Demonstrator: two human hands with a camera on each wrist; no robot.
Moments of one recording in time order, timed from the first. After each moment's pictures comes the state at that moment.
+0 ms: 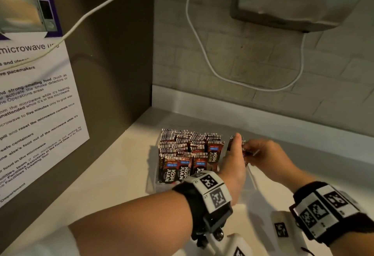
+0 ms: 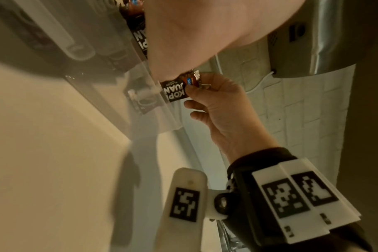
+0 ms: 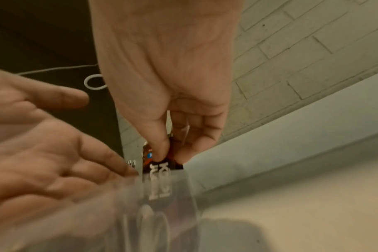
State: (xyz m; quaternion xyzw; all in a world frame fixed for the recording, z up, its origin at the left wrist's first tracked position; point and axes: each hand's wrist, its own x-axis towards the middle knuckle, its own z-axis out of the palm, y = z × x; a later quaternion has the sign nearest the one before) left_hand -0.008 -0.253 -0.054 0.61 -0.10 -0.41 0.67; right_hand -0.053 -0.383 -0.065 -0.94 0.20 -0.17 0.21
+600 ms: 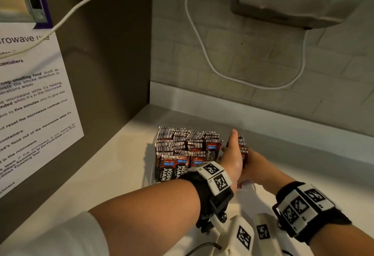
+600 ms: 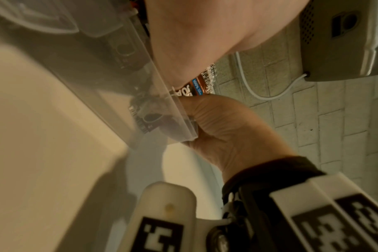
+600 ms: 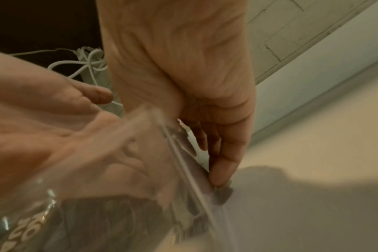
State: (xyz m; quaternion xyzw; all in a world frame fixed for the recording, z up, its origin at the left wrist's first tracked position) left_hand 0.010 -0.295 -0.083 0.56 0.00 -0.46 0.69; right_hand -0.038 -0.364 -0.078 -0.86 0.35 0.01 0.37
